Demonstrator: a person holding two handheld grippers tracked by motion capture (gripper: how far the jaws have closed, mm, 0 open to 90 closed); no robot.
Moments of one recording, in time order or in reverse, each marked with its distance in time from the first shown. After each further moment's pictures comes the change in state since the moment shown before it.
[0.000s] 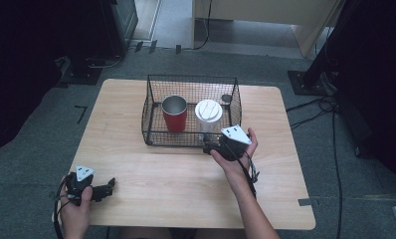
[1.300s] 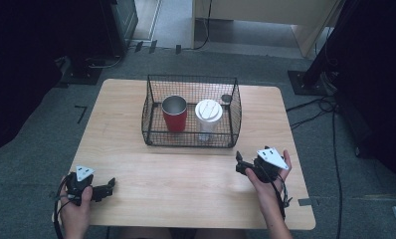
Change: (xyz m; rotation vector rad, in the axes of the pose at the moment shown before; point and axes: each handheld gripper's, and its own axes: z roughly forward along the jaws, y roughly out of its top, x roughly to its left) left arm 0.000 0.000 0.000 0.003 0.000 0.003; right arm -0.074 -0.056 -0.060 0.030 -0.123 0.049
